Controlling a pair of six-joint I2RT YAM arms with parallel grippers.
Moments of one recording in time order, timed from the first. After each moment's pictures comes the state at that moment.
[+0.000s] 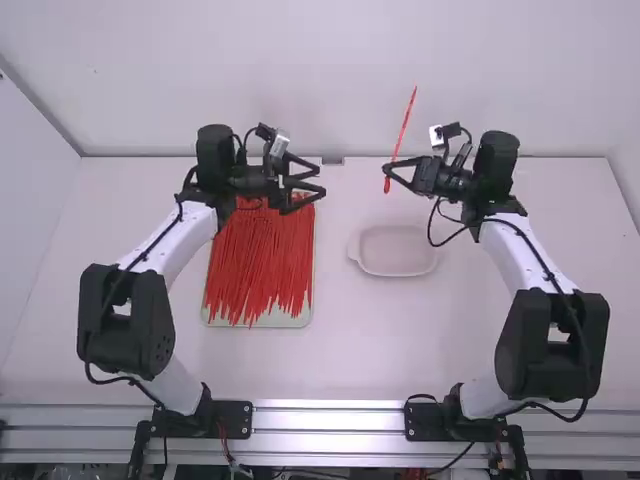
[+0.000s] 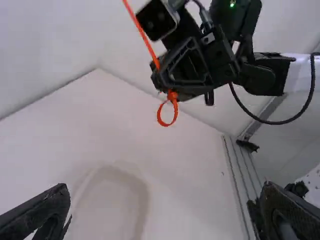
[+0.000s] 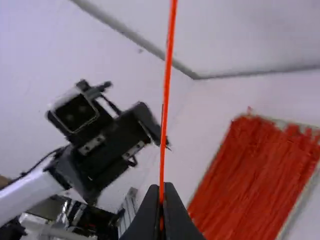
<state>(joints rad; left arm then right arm) -0.10 1.71 1.25 0.14 1.29 -0.12 -0.02 1.64 1.16 0.09 -1.22 0.64</state>
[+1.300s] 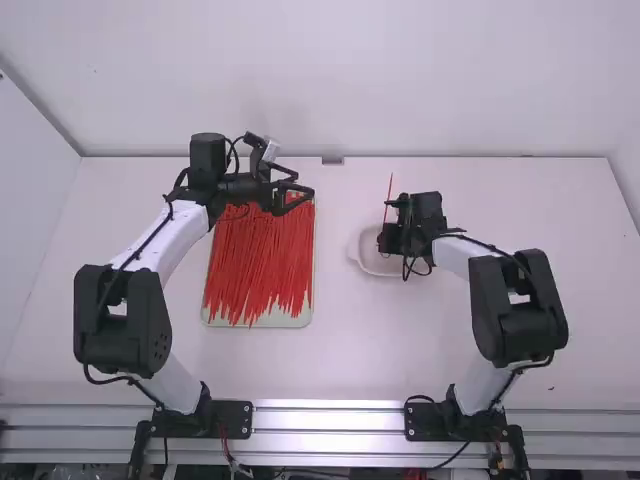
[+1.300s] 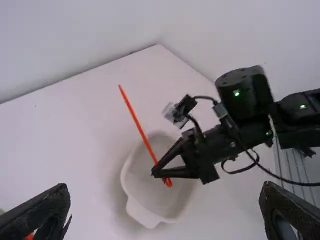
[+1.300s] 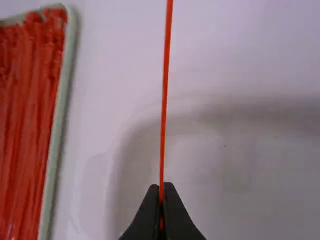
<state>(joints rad) -0.05 1.71 1.25 -0.10 1.10 0.05 0.18 1.84 0.94 -0.09 -0.40 0.26</state>
